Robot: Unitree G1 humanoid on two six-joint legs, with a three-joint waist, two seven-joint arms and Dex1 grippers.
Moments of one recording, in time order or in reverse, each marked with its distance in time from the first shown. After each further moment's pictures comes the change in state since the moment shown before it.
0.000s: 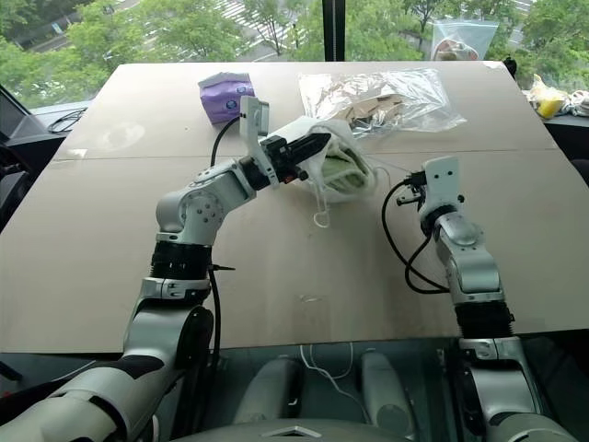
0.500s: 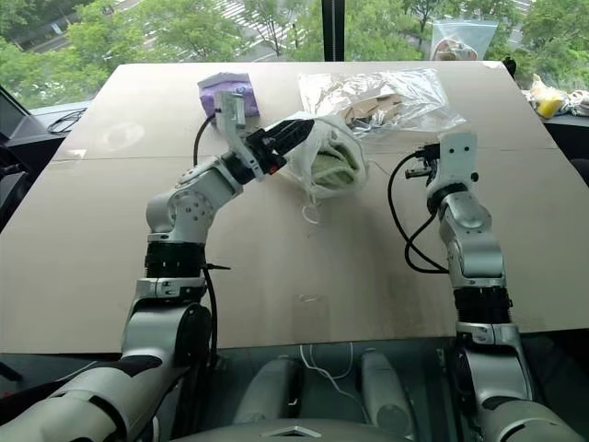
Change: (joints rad) left arm 0.000 0.044 0.130 0.041 -0.016 -0.068 -0.031; right arm -0.102 0.021 -0.036 -0.036 -0.013 0.012 -0.034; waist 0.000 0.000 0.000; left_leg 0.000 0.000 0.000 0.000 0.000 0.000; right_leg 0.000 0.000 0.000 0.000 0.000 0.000
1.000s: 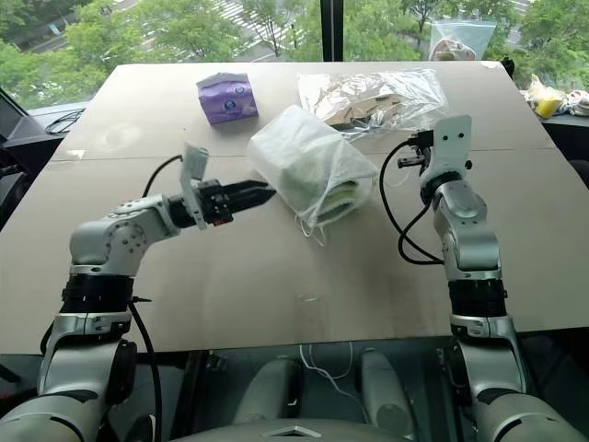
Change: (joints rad) left arm 0.288 0.353 -0.258 -0.141 0.084 0.096 -0.378; right arm -0.019 0.022 0.010 -0.017 -0.006 0.039 0.006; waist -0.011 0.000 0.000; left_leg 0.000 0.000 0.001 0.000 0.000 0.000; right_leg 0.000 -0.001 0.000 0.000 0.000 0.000
